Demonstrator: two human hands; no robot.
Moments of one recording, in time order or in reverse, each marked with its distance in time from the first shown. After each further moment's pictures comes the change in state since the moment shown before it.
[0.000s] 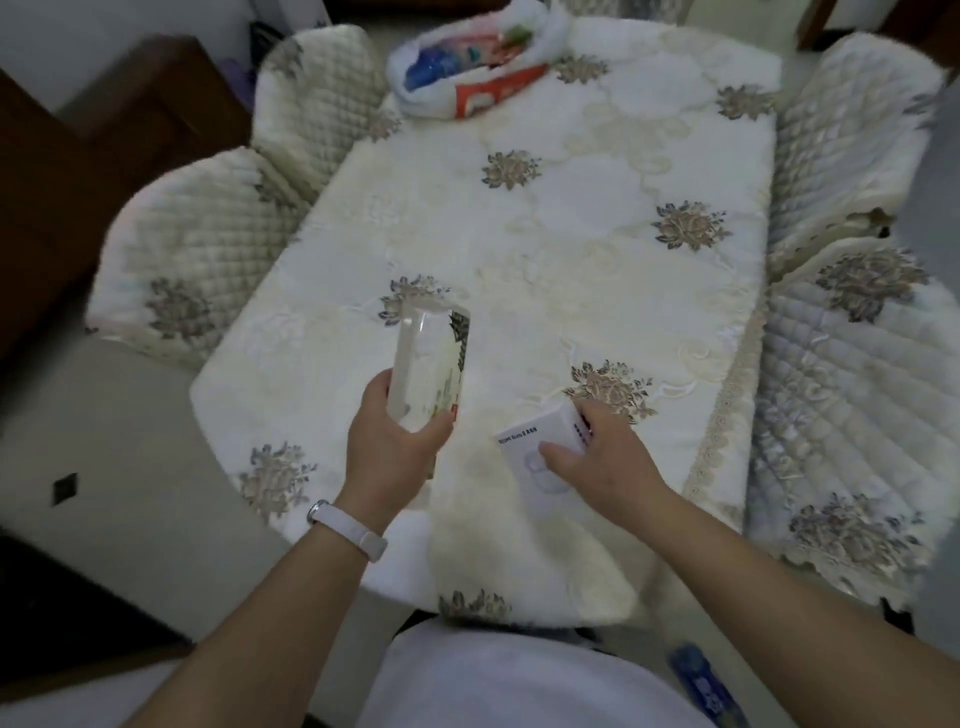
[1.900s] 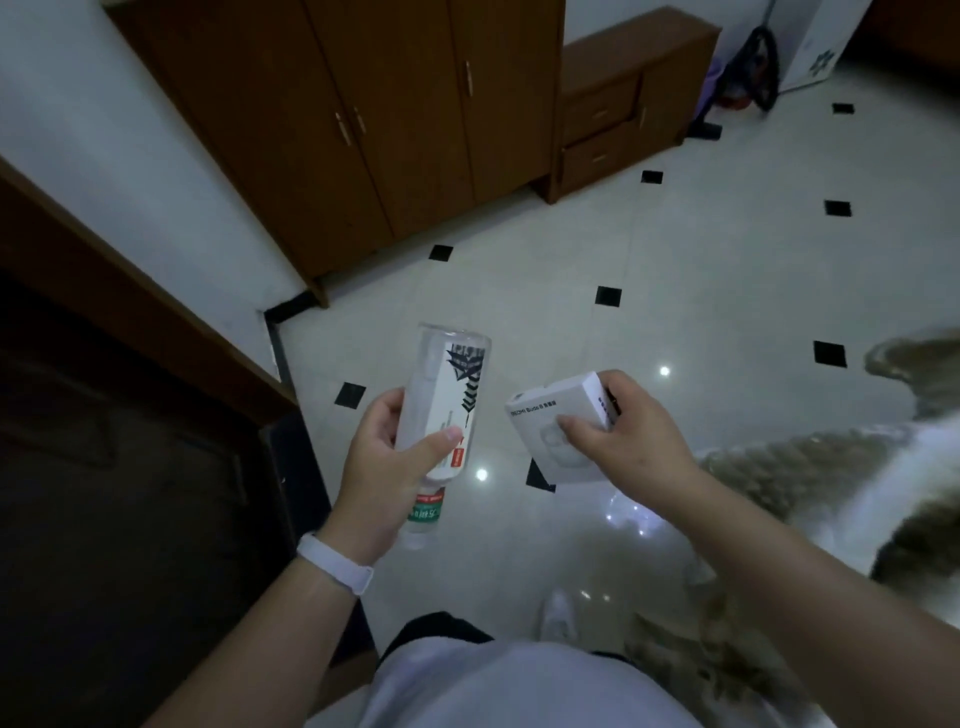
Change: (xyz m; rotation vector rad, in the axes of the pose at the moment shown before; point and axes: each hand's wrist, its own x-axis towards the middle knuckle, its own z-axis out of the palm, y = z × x) left_hand 0.336 -0.332 -0.702 -0.660 0.528 -0.305; right_hand 0.274 -0.621 0.658 -0.091 -0.512 -0.446
